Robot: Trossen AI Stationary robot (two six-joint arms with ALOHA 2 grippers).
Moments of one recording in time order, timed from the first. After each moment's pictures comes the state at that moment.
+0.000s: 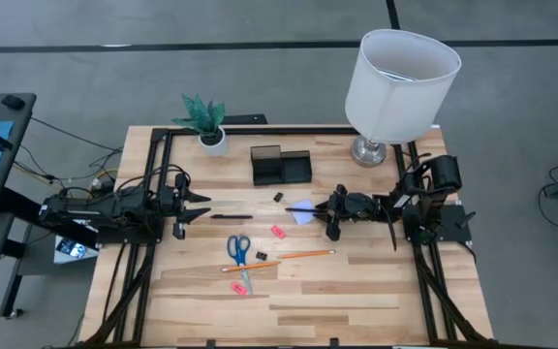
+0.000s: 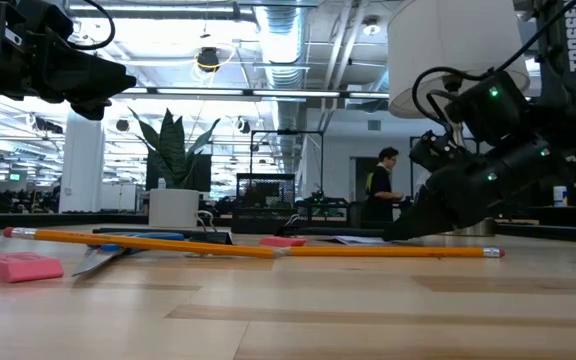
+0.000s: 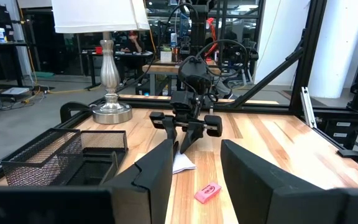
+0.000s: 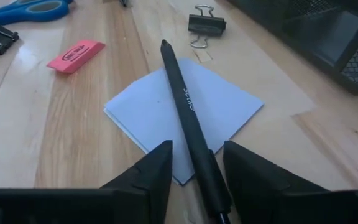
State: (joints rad) left arm -0.05 0.01 0.01 0.05 -0.11 -0.02; right arm -0.04 1.83 0.24 1.06 0.13 0.13
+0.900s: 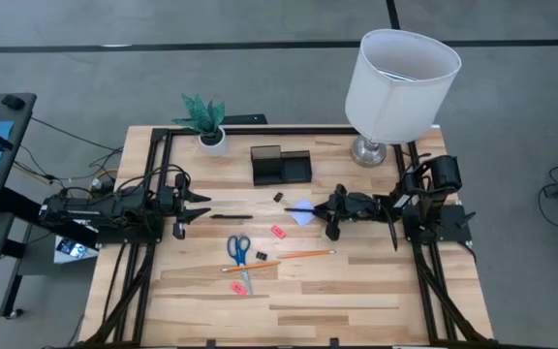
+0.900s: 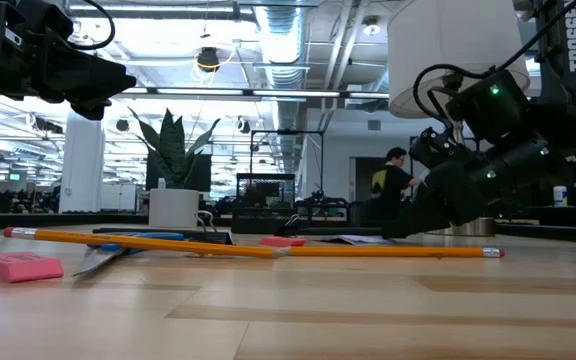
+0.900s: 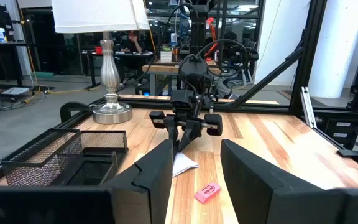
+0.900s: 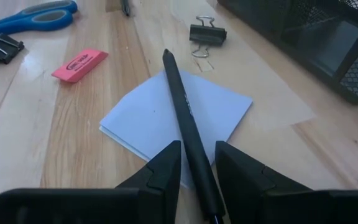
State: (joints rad) left arm -0.05 0.01 0.01 0.05 -0.11 -0.02; right arm -0.04 1.83 0.24 1.09 0.13 0.13
